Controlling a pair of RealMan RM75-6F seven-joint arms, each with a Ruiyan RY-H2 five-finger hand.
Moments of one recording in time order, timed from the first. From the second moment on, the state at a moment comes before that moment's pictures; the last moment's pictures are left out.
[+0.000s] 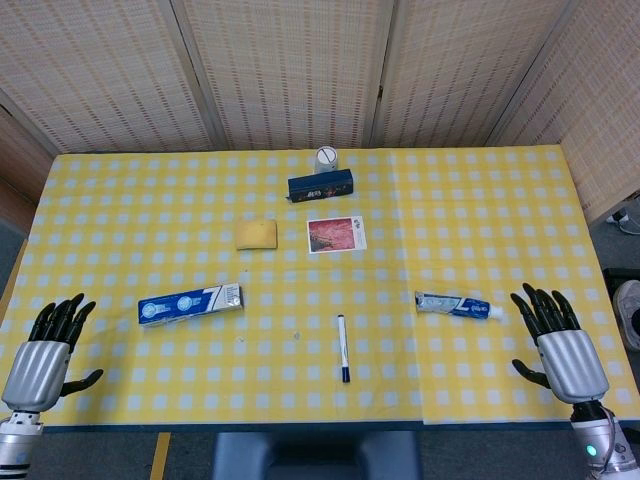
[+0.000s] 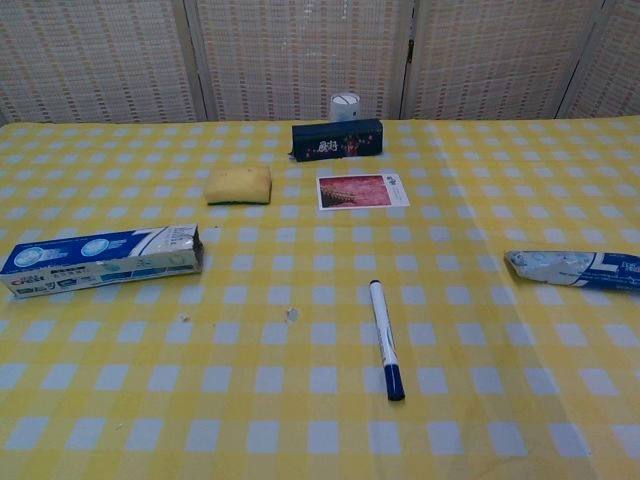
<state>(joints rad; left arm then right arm) -0.12 -1.18 -0.01 -1.55 1.56 1.47 0.09 0.09 -1.16 0.01 -1.60 -1.60 1.47 -0.13</state>
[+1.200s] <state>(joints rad) -0.44 -1.42 -0.12 -1.63 1.35 1.03 0.28 0.08 -1.16 -0.03 -1.60 -1.63 1.45 -0.18</state>
